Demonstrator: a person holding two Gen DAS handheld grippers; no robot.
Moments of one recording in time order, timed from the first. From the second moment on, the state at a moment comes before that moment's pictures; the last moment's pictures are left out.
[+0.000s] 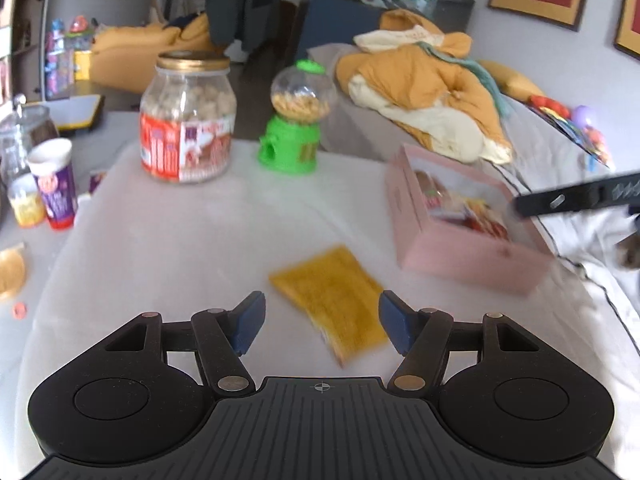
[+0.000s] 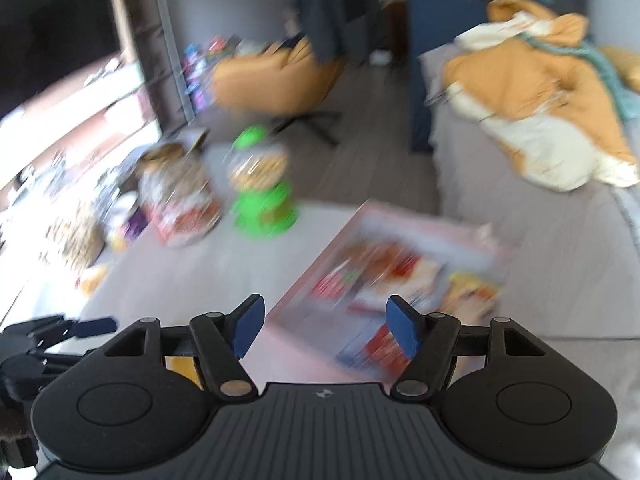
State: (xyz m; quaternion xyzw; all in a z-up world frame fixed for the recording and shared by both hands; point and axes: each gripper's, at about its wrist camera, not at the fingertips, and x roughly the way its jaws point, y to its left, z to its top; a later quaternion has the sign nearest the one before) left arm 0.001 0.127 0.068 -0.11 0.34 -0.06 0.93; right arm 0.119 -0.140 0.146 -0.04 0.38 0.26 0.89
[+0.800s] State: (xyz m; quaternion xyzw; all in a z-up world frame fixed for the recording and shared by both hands) left arm -0.059 0.055 0.028 0.06 0.38 -0.12 0.92; right arm 0.101 -0.032 0.039 -0.11 0.47 0.31 0.82
